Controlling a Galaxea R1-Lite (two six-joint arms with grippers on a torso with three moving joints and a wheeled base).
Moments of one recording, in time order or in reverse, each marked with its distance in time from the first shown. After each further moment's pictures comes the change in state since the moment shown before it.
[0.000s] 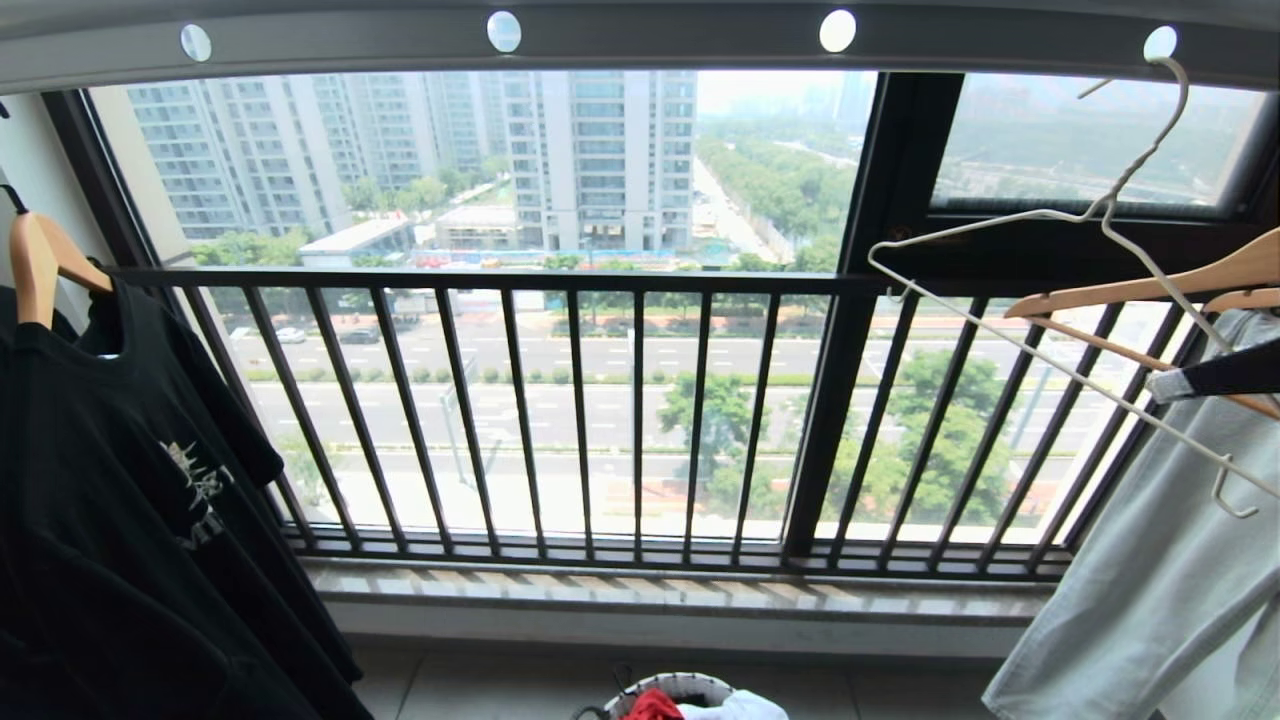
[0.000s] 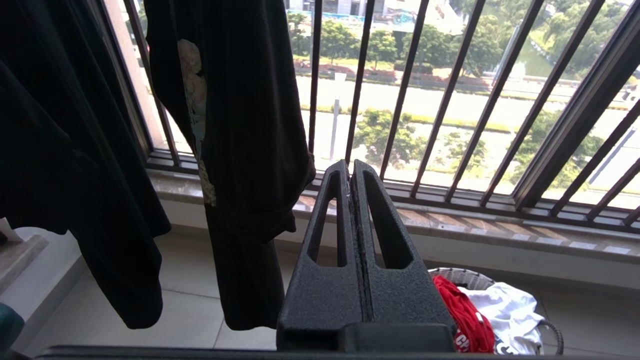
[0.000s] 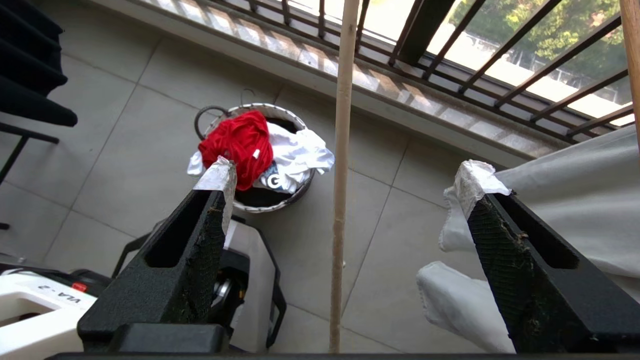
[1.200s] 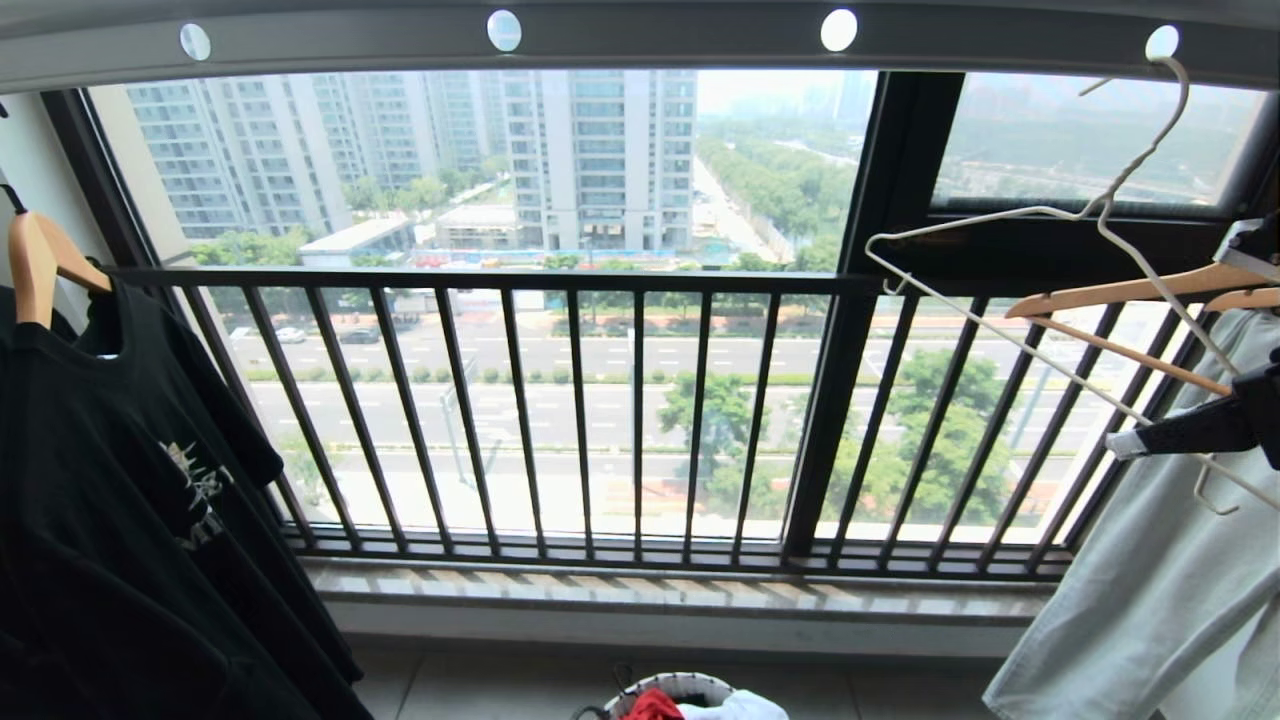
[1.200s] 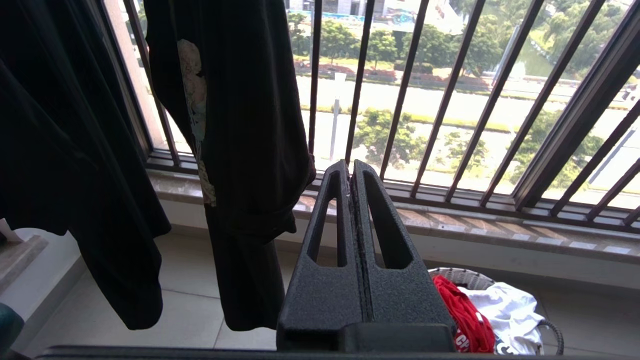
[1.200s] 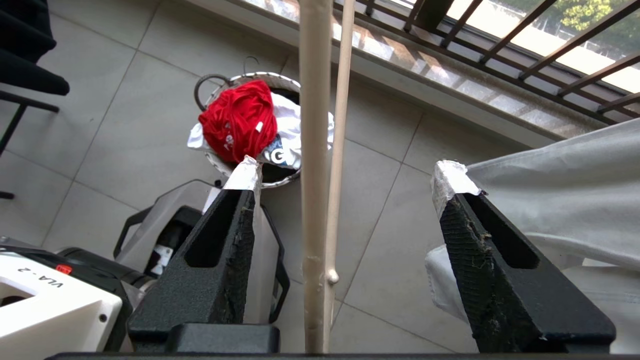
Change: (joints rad) left arm 0.000 0.000 0.000 0.000 0.000 0.000; right arm -0.003 0.028 0.187 -0.115 0.001 -0.040
